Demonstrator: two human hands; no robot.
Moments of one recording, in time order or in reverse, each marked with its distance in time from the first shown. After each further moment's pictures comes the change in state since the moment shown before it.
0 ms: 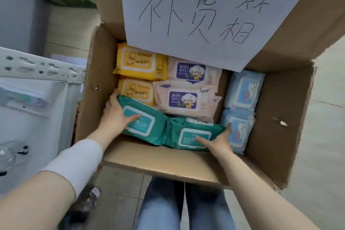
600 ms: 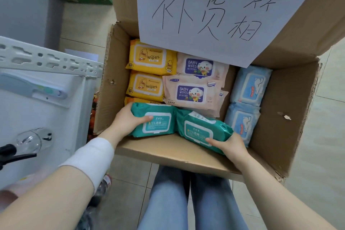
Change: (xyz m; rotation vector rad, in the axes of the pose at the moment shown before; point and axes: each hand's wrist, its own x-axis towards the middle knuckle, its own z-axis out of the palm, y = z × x) left_hand -0.033 -0.010 -0.008 -0.367 -0.207 -0.049; right_hand -0.027 0.015 -0.023 0.047 -0.111 -0.178
